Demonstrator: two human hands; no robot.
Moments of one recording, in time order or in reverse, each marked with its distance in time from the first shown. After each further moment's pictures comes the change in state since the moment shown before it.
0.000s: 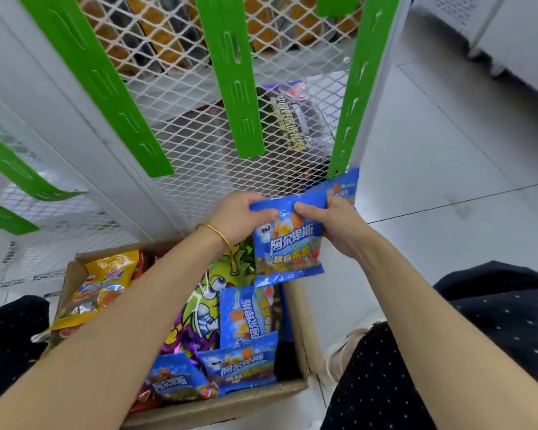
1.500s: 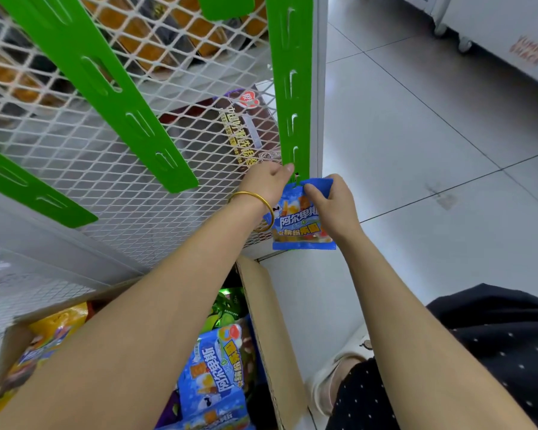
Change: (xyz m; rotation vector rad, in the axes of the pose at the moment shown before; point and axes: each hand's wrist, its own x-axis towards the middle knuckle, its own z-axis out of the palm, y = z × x) left_hand 0.119 0.069 0.073 0.110 0.060 0.009; right_hand 0.058 0.008 -0.076 -0.345 0.559 -0.212
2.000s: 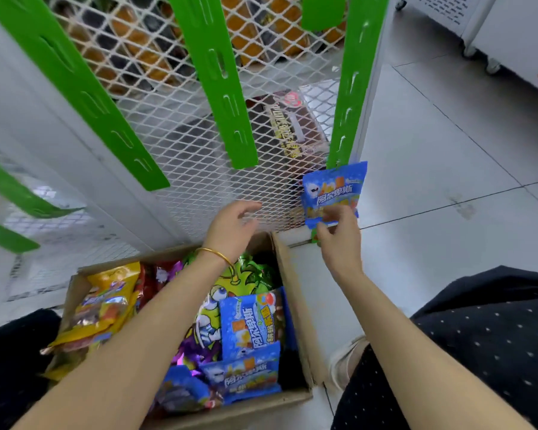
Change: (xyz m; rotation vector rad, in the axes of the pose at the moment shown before) left_hand -0.106 -0.105 -0.058 -0.044 0.173 0.012; right_hand -0.098 0.000 0.044 -0.072 0.050 -0.048
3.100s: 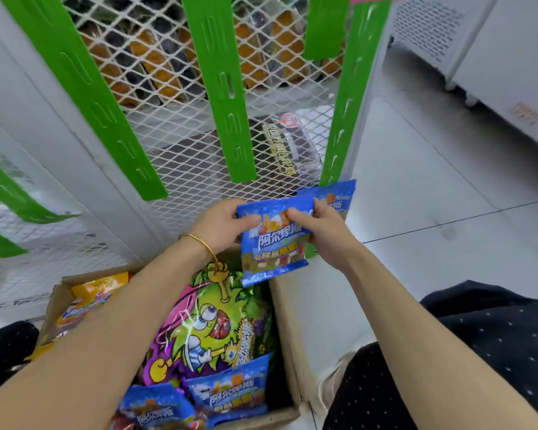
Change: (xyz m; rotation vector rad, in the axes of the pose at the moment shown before) left_hand 0.010 0.030 -0.026 -0.210 -0.217 -0.060; right_hand 0.028 -0.049 -0.016 0.566 -0.536 0.175
